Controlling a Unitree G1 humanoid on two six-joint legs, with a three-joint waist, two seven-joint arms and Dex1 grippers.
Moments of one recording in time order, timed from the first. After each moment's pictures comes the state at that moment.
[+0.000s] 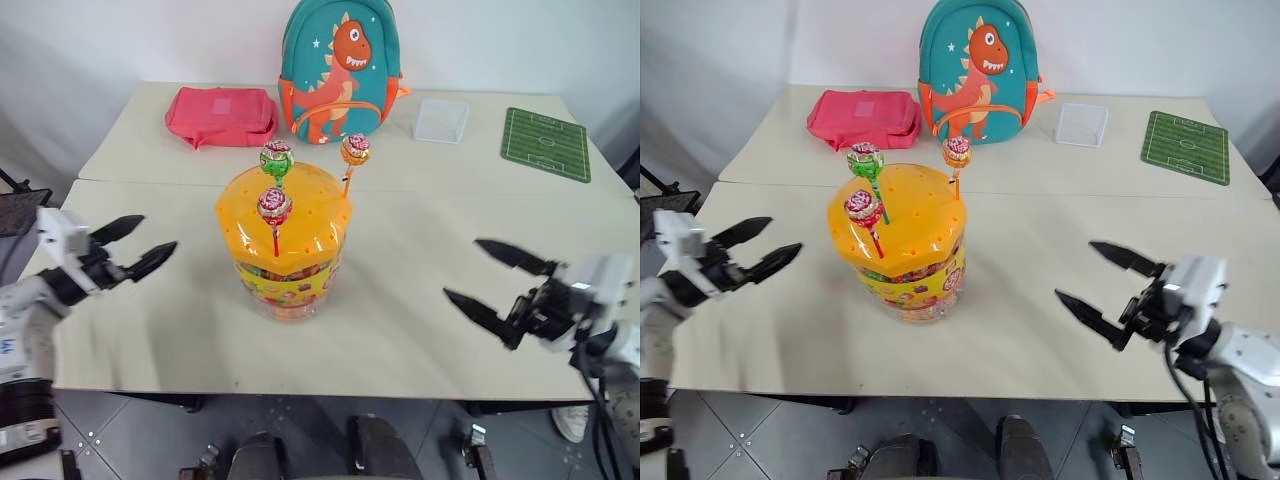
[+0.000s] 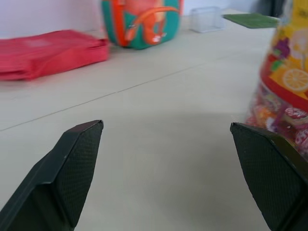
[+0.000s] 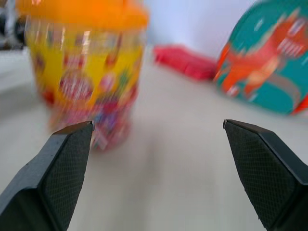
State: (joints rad) left arm -0.28 0.84 0.46 0.32 -0.58 0.22 -1.04; right arm 0.09 -0.72 -0.43 -0.49 0.80 0.17 0.89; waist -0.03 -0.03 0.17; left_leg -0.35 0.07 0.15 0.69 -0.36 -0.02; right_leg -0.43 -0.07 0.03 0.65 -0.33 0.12
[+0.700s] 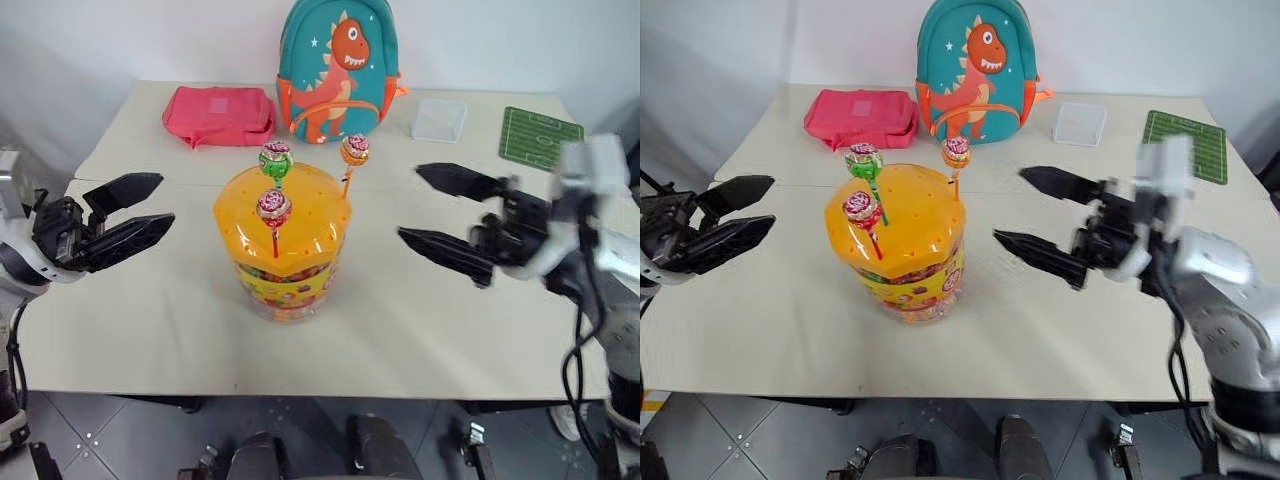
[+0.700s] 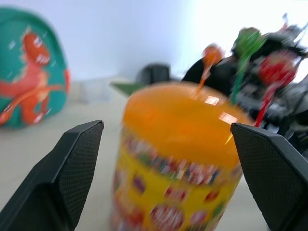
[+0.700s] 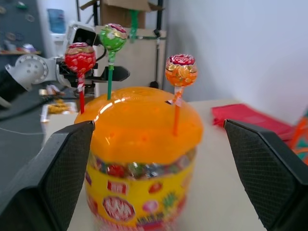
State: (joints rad) left arm -0.32 0.82 0.57 -0.17 -1.06 0.72 -1.03; right arm -0.53 -0.74 -0.13 -0.43 1.02 0.58 0.78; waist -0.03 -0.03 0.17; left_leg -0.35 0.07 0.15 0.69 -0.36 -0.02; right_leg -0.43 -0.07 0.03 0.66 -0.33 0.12
